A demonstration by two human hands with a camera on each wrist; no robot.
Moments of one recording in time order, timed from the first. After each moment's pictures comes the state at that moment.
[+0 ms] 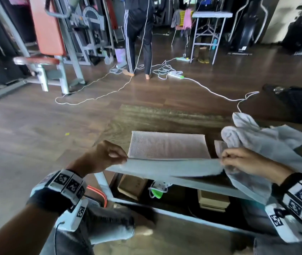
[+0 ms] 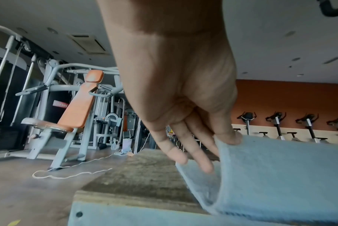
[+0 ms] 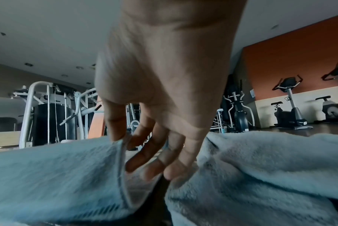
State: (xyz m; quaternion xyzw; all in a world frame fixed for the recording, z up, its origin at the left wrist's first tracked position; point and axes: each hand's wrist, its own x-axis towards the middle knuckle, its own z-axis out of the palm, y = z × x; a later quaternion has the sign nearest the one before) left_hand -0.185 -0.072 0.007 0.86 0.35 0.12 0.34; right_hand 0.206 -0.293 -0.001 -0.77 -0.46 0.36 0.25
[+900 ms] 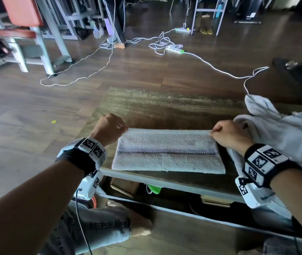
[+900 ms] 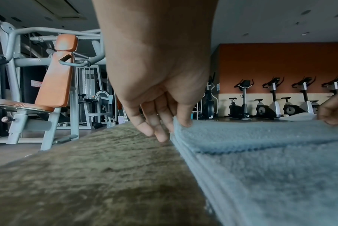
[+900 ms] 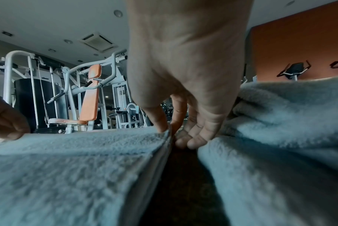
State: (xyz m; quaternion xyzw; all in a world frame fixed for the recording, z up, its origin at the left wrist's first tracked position) left_hand -0.078 0.029 -0.045 0.85 0.46 0.15 0.19; right_hand 0.232 -0.169 -0.049 -0.89 -0.38 0.17 0.18
